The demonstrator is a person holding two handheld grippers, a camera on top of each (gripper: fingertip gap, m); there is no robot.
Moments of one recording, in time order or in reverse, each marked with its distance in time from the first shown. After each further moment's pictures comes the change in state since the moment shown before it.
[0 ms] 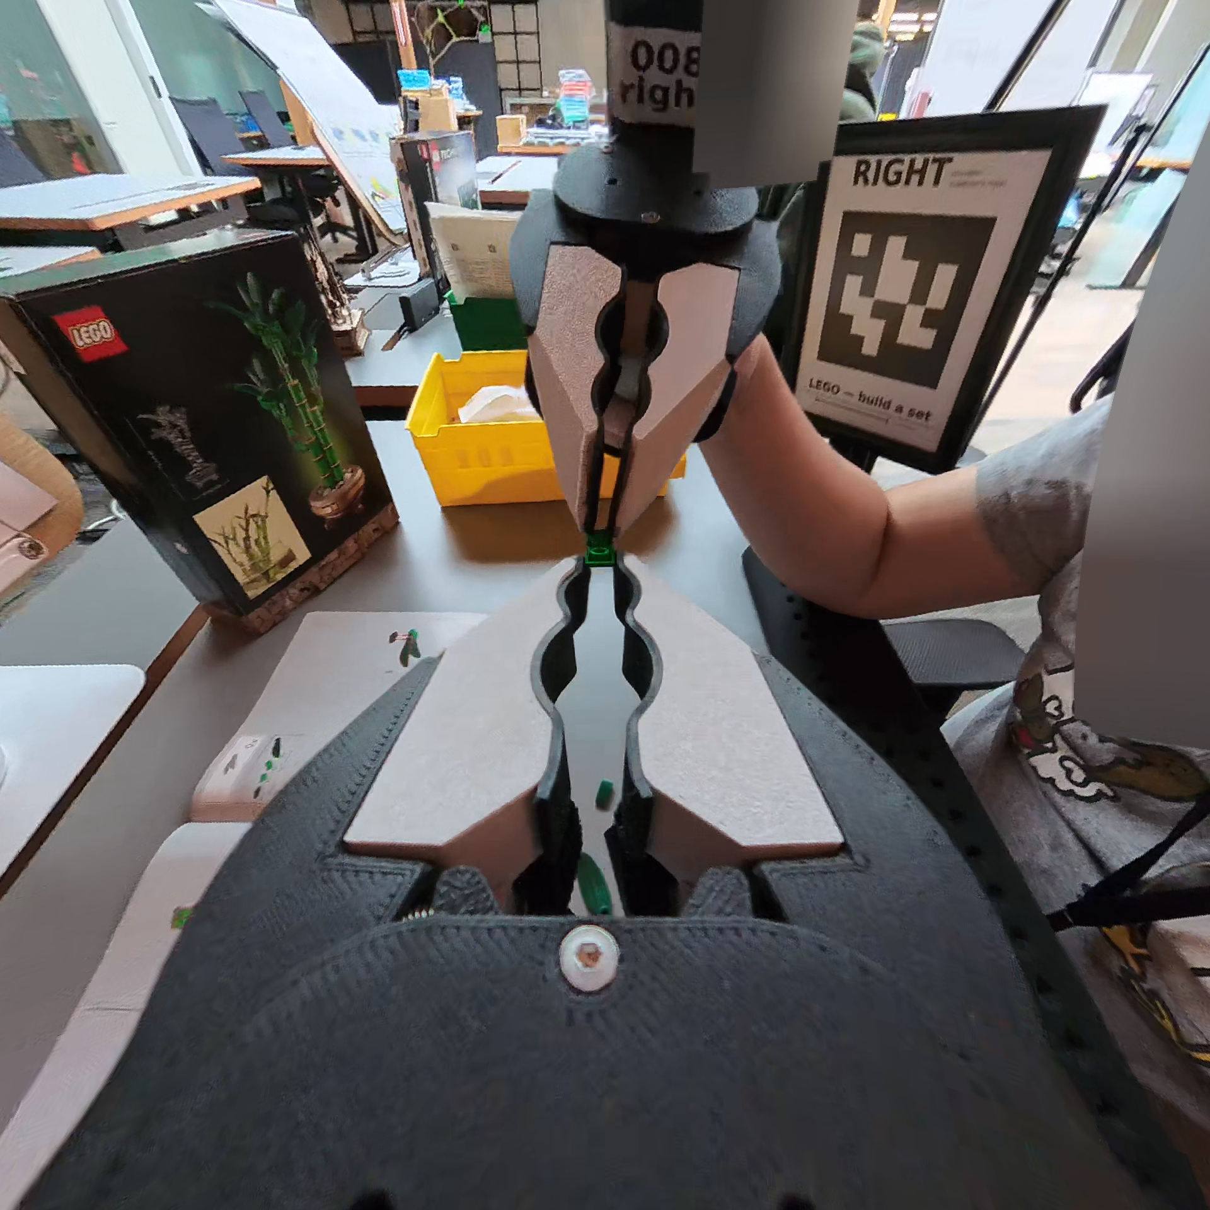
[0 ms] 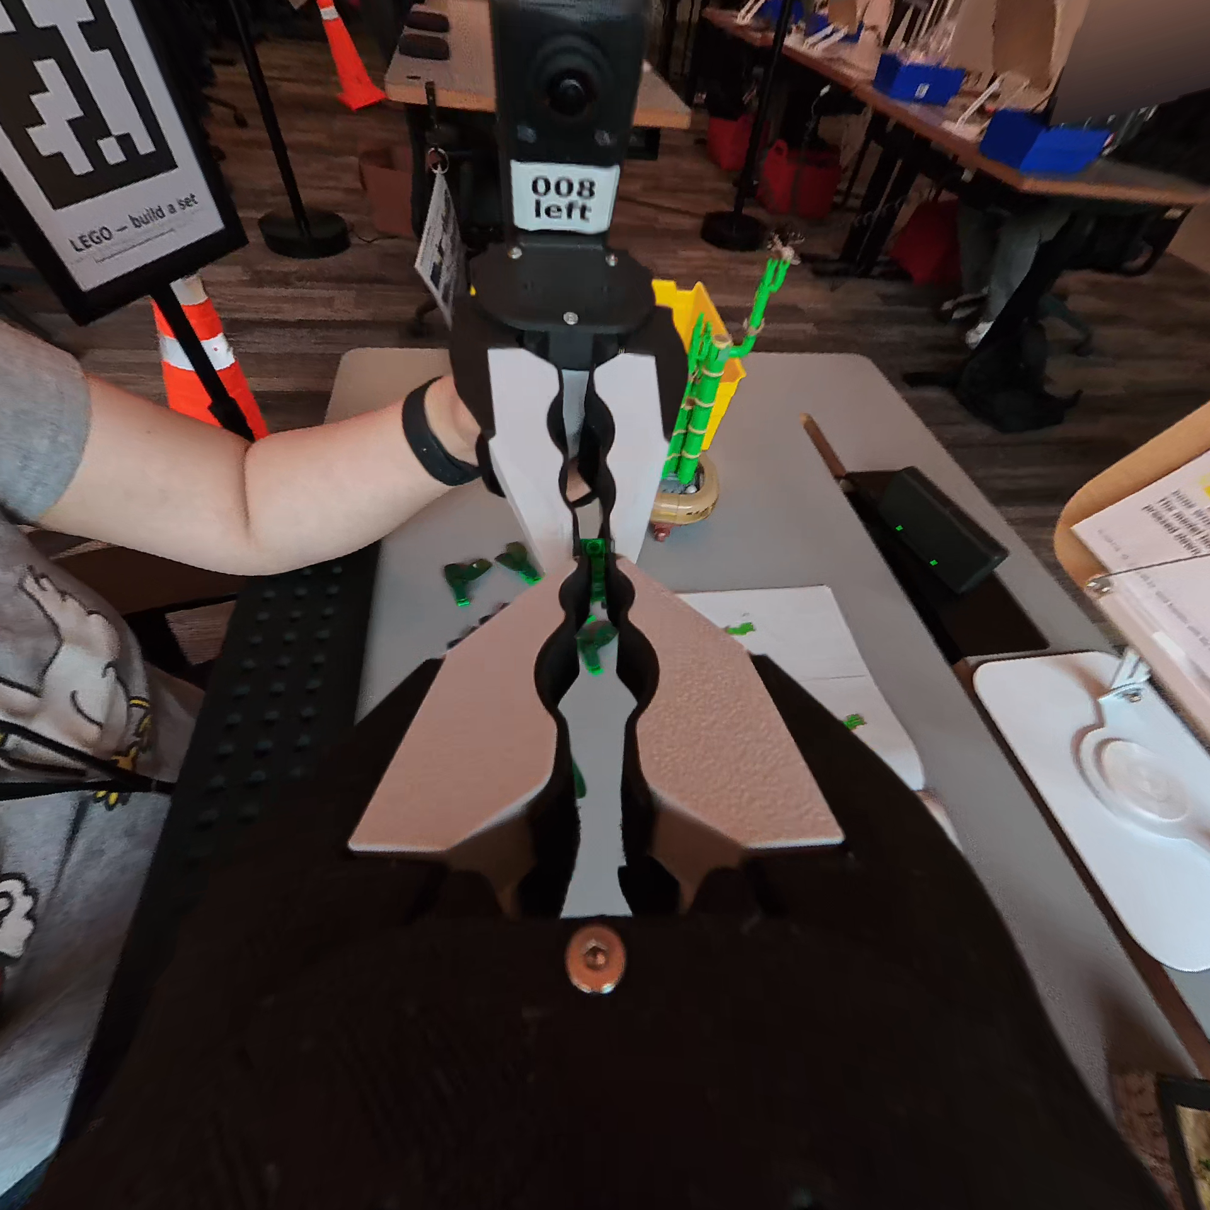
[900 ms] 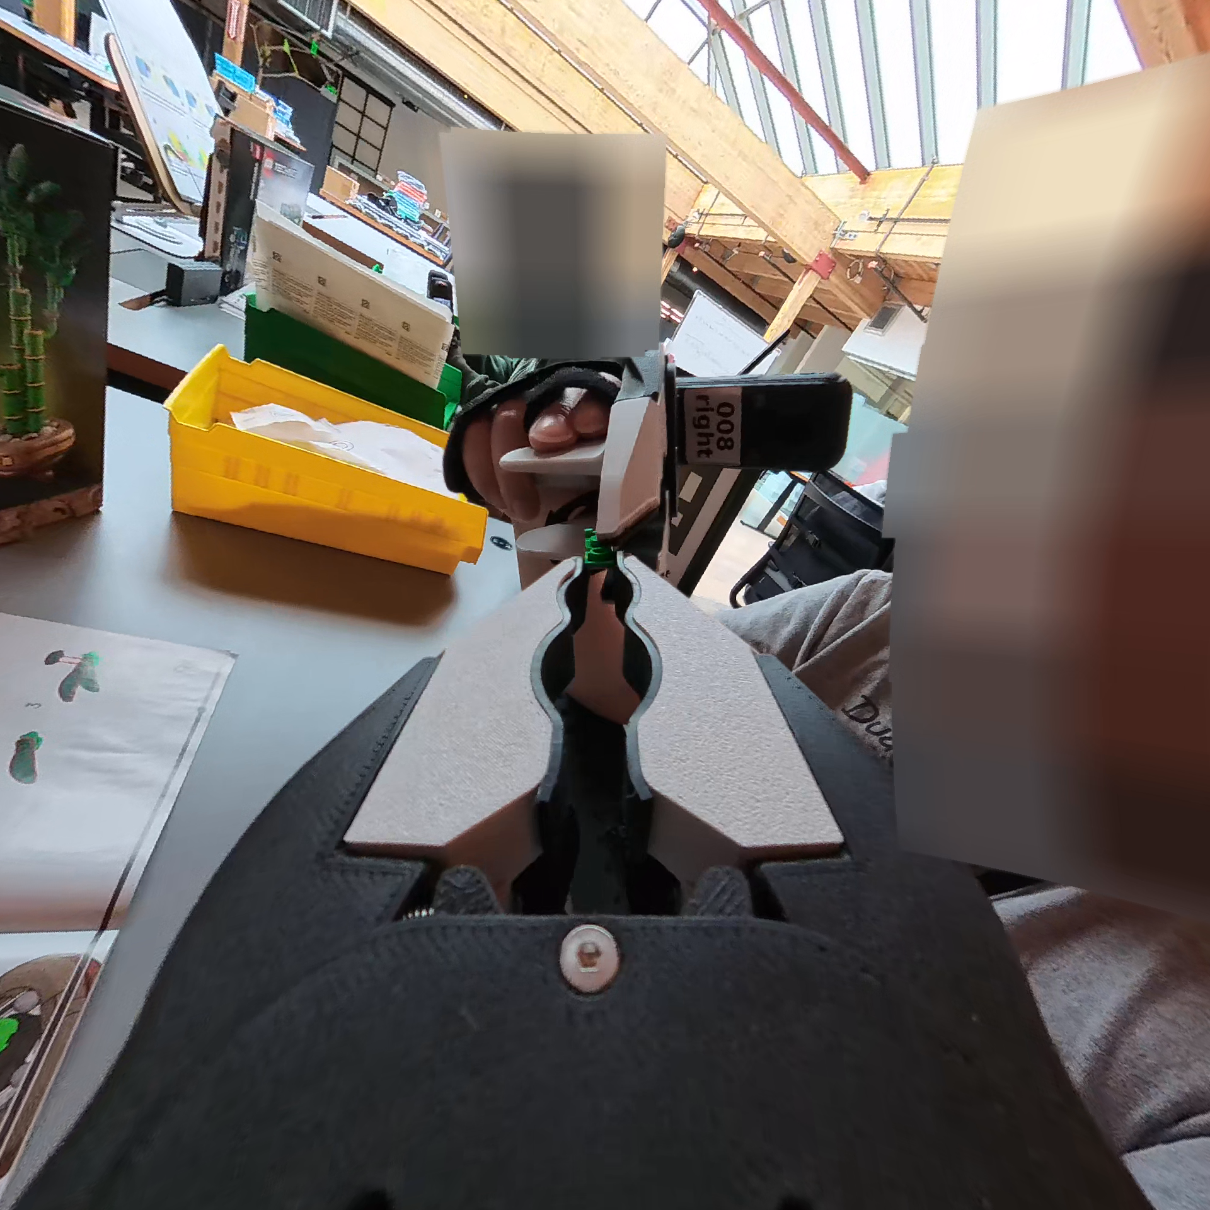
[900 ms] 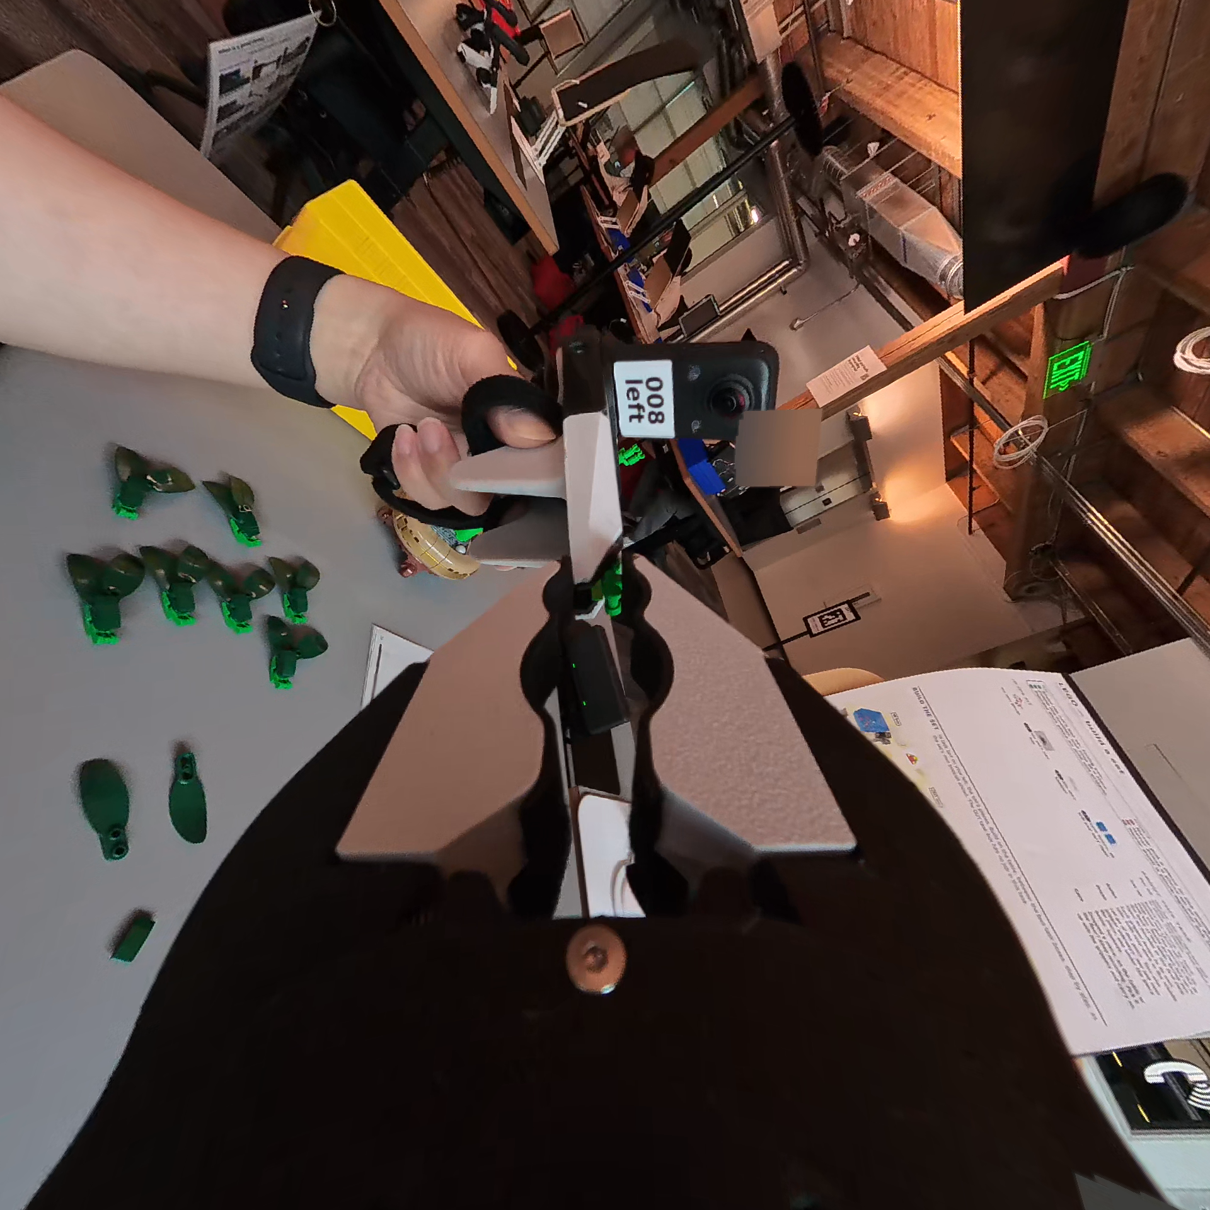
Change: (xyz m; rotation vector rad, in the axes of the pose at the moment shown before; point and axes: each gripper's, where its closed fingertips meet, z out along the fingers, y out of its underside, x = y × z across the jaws) left arm 0.016 -0.029 -0.015 0.194 0.322 -0.460; right arm -0.015 -0.026 0.007 0.118 0.329 -0.825
